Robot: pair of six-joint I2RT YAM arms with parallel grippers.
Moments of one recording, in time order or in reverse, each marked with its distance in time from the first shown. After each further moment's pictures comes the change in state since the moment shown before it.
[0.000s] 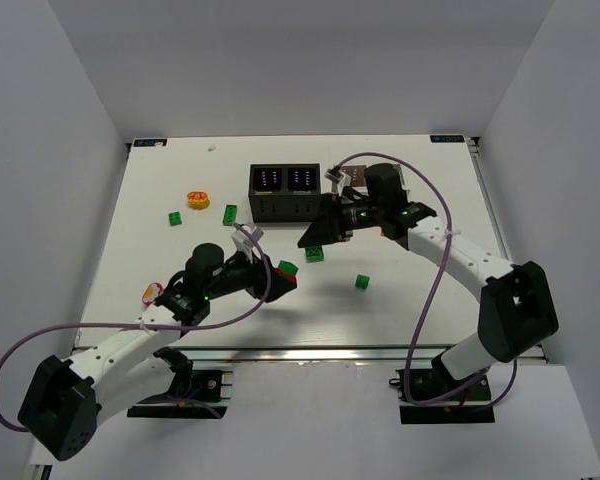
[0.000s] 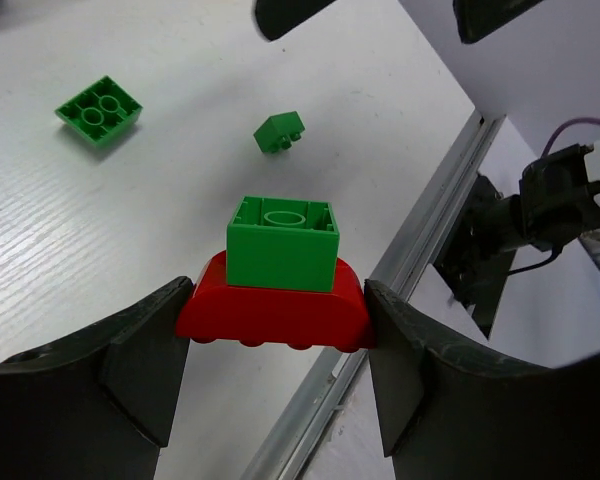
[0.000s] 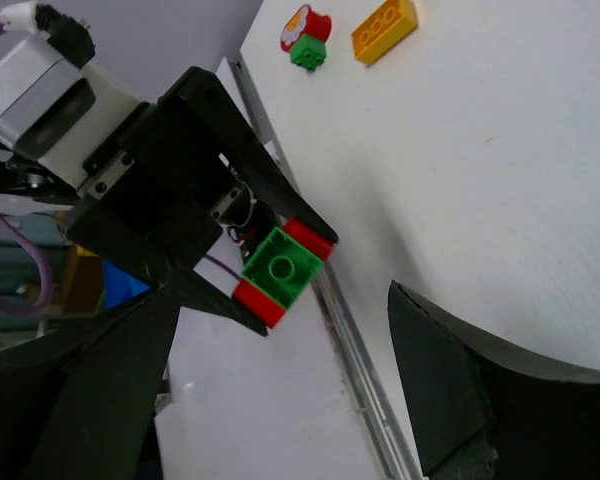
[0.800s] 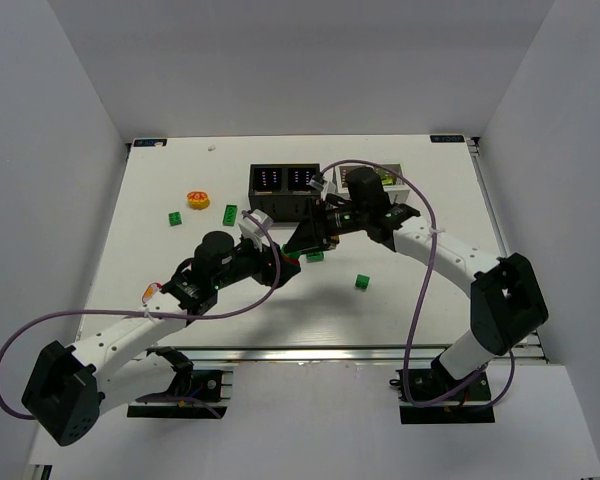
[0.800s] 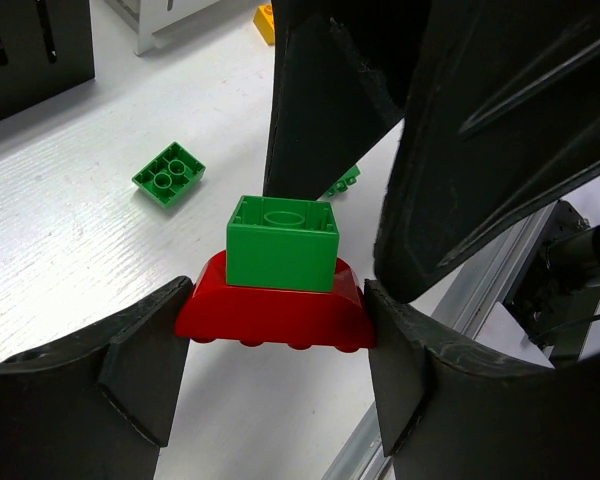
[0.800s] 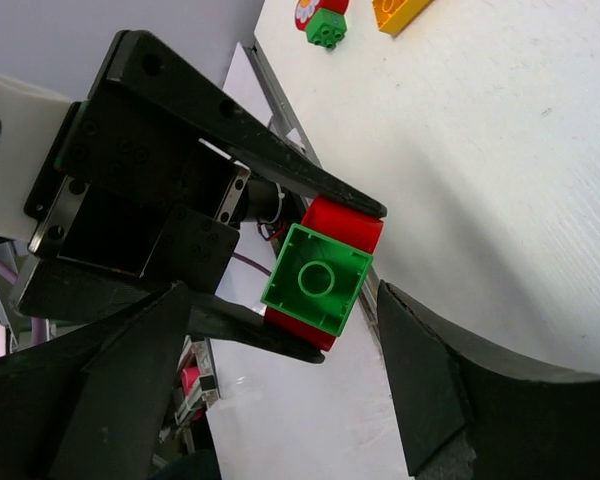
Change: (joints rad) left arm -0.076 0.108 0.148 -0.060 -0.175 0.143; right arm 0.103 0.076 0.040 0.035 0.031 0.184
